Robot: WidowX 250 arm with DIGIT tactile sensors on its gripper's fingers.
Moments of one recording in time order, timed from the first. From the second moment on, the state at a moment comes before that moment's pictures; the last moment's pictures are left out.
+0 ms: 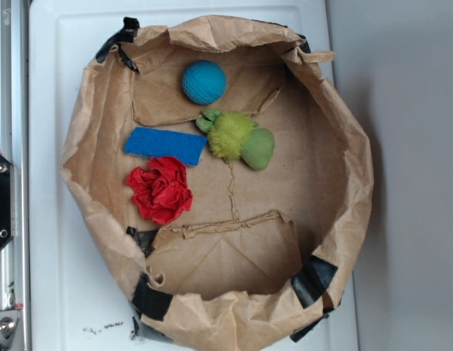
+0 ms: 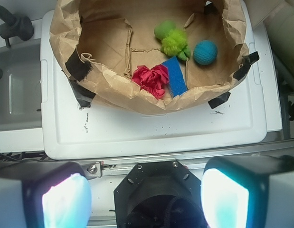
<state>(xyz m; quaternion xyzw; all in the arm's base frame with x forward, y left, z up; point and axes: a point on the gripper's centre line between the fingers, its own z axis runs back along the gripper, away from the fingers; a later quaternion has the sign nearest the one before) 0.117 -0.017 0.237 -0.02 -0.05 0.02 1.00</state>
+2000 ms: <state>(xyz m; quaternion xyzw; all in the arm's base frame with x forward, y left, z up) 0.253 0.005 0.115 0.02 -0.09 -0.05 0.99</state>
